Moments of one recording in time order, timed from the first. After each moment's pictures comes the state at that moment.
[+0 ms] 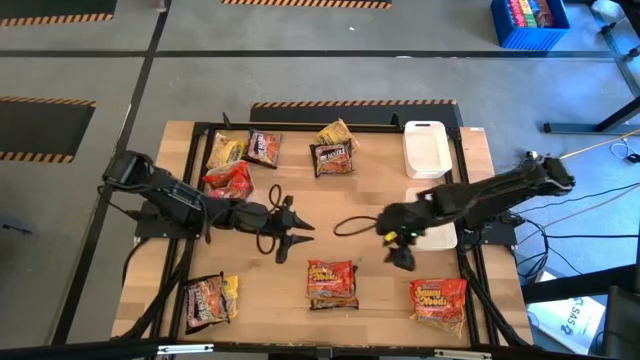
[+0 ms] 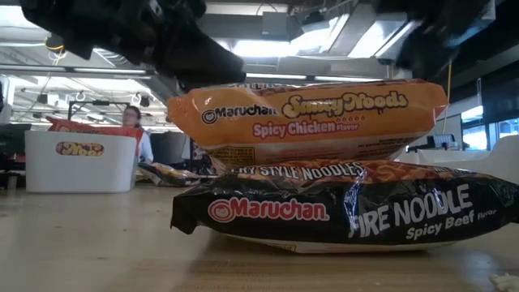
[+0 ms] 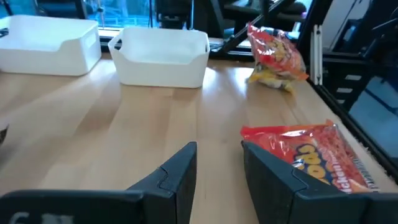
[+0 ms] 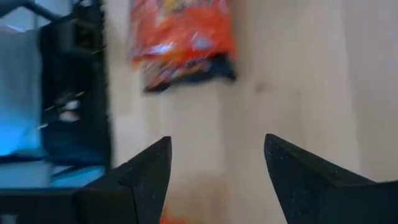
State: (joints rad) left arm -0.21 1.46 0.56 0.64 -0.16 -0.15; right arm 0.26 1.29 1.01 -0.75 -0.29 0.51
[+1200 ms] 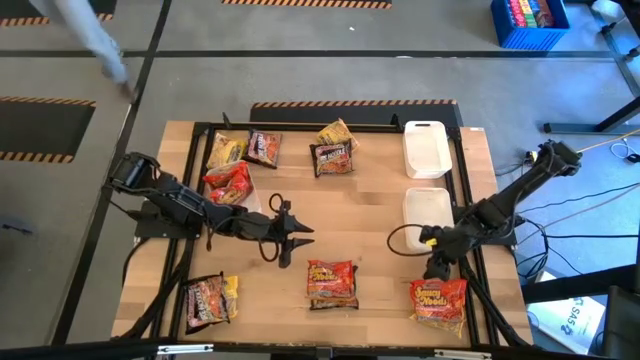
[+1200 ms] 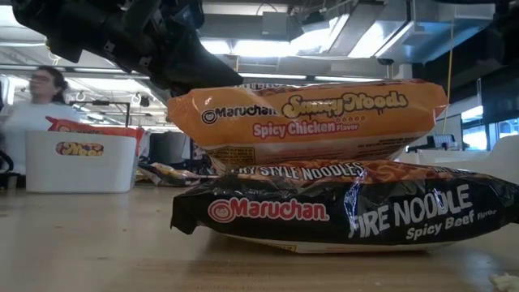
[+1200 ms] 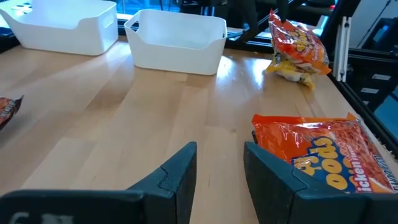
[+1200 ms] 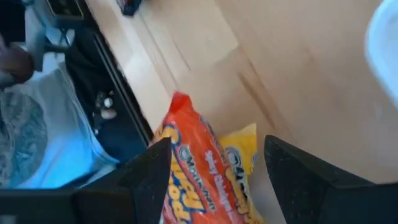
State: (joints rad) left arm -0.28 1.52 0.56 0.65 -0.31 -0.23; right arm 0.65 0.83 0.54 -0.61 -0.17 1.33
